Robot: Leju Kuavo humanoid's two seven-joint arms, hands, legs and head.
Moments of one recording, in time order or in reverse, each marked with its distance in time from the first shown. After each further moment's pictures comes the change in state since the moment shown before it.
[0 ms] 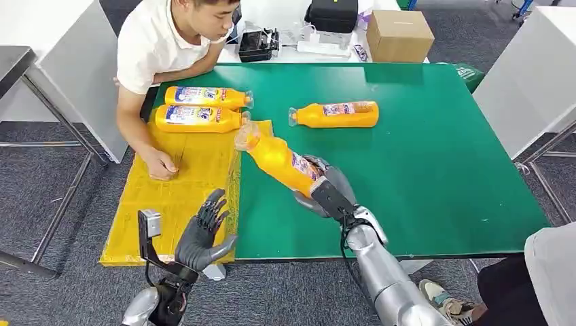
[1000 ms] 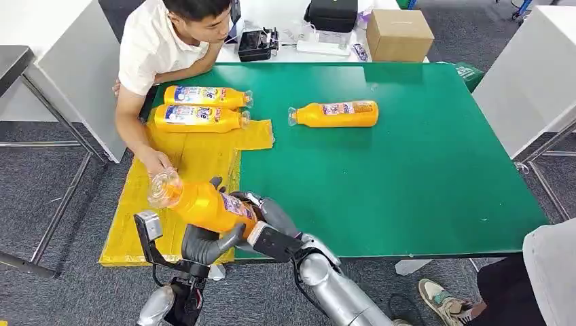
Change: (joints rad) left arm -0.005 -0.082 -0.036 -0.061 -0.004 0.129 -0.126; right arm 0.089 0.081 0.370 -0.065 -0.069 0.064 -0.016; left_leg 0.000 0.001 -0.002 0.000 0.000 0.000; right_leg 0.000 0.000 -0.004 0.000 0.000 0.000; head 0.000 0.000
